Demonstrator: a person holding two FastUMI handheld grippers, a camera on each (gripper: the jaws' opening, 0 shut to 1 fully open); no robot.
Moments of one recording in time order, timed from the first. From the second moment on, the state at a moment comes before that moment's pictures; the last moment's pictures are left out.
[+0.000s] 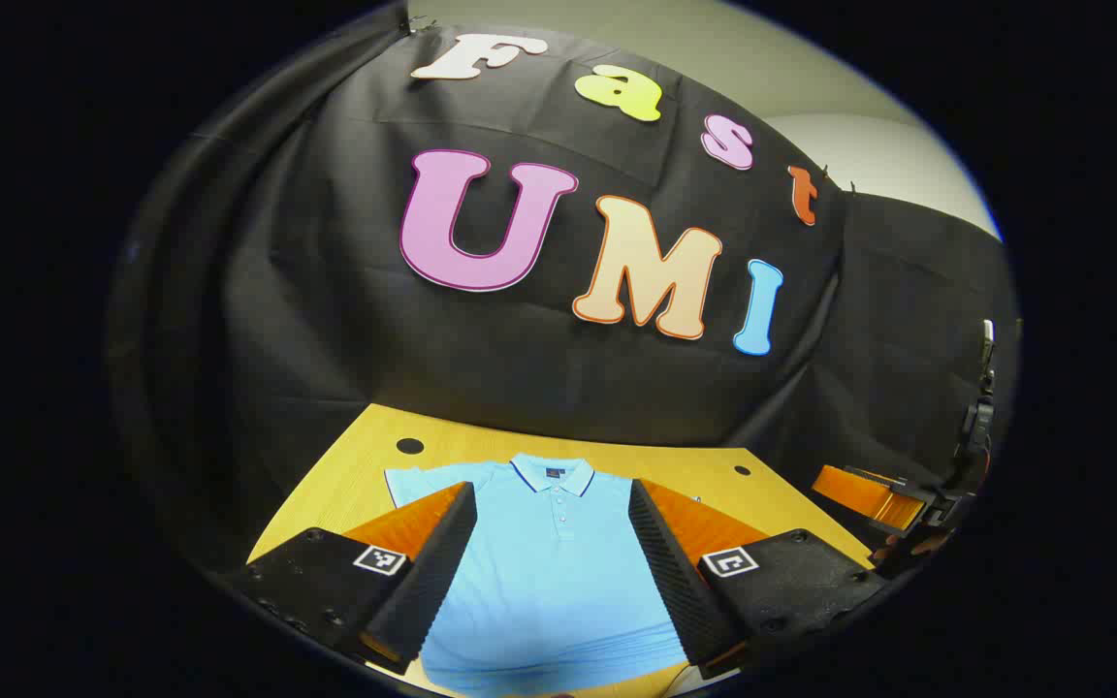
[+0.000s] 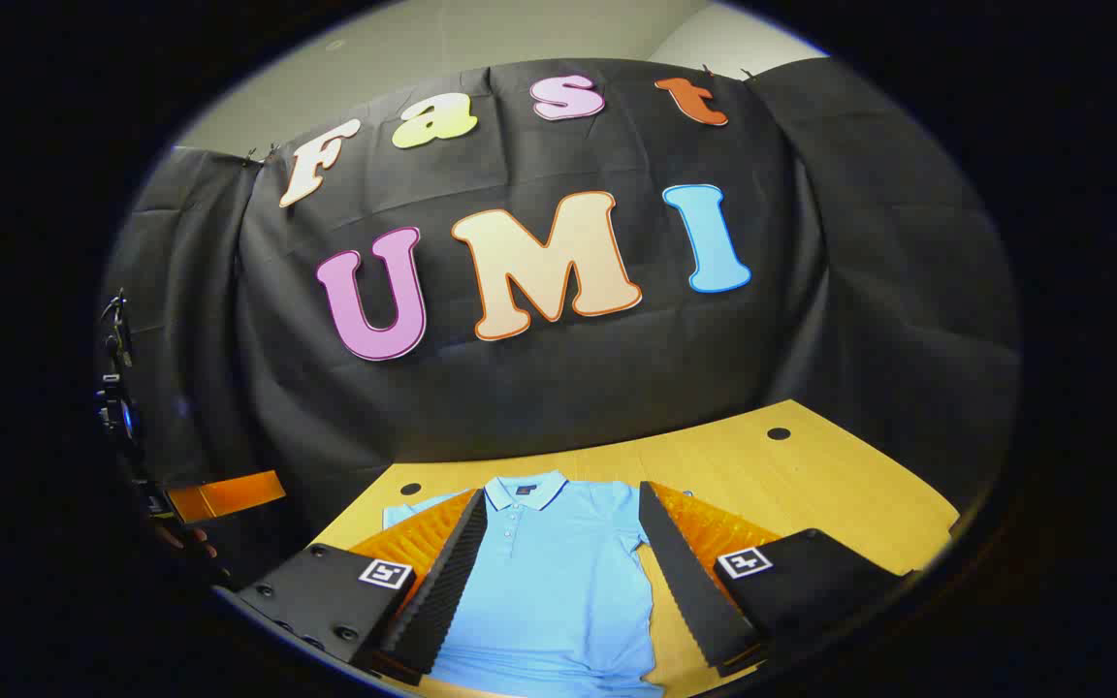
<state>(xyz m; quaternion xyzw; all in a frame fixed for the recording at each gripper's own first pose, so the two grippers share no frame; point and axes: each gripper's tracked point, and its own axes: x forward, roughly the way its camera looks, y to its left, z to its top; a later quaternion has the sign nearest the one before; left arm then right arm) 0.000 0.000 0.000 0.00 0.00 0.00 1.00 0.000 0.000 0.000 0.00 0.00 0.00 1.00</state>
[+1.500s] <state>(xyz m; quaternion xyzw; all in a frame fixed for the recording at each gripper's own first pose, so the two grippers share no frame) -0.004 0.036 -0.029 -0.02 0.05 0.11 0.99 0.264 -0.154 -0.119 0.01 0.14 -0.07 0.99</state>
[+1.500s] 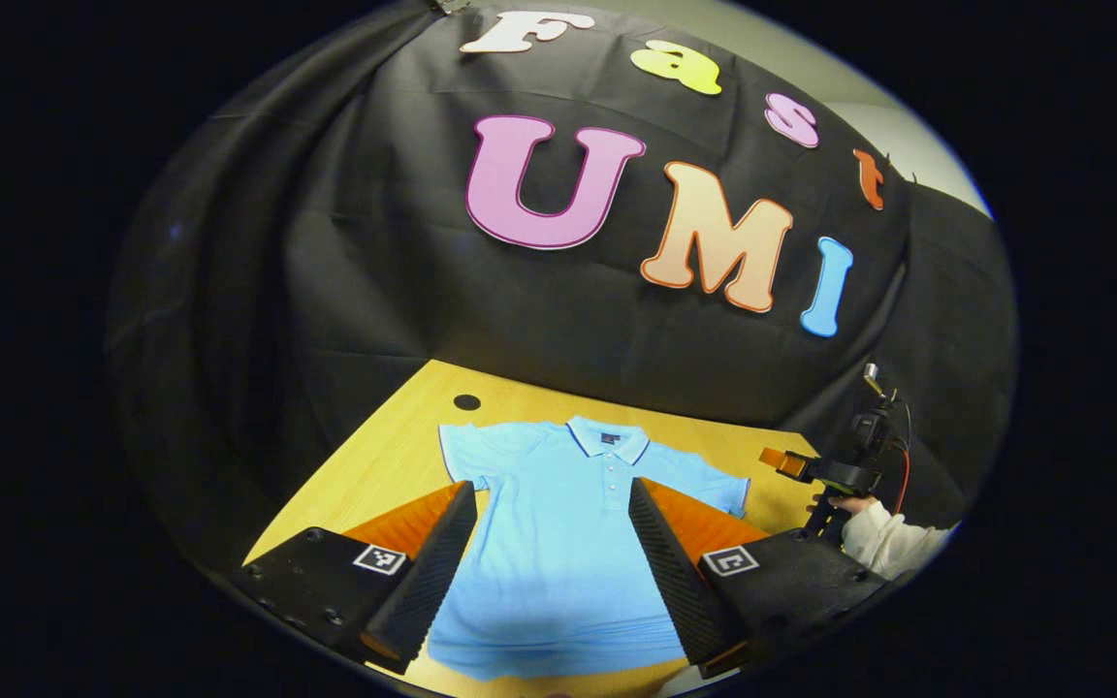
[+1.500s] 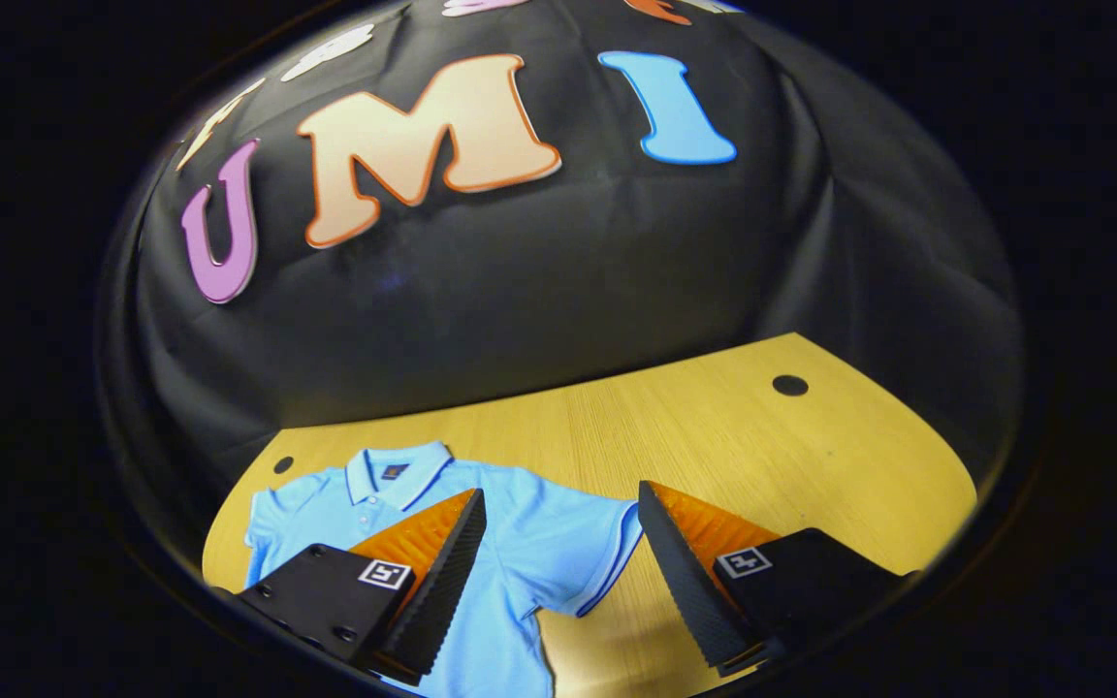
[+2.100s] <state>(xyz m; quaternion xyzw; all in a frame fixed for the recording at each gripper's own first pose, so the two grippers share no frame) 0.007 0.048 -0.038 -0.02 0.07 0.17 0.98 0.325 -0.185 -0.187 0.05 0.20 -0.10 0.97</state>
